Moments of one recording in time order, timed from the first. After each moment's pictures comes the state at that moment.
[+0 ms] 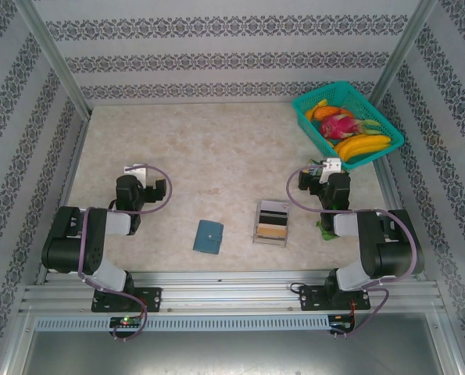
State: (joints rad) left arm 0.00 1.55 0.40 0.67 -0.02 -0.01; right arm 0.02 1.50 0.37 0.79 0.04 0.03
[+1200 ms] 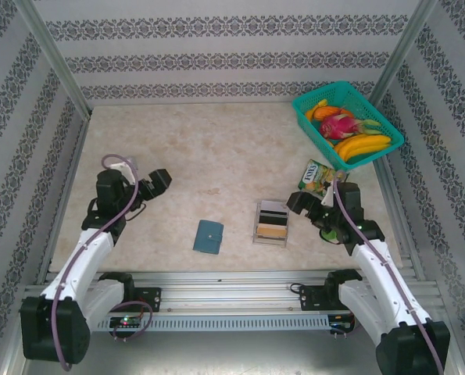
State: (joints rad) left arm -0.06 0.96 0.53 -0.07 0.43 -0.63; right arm 0.13 0.78 0.51 -0.55 -0.41 0.71
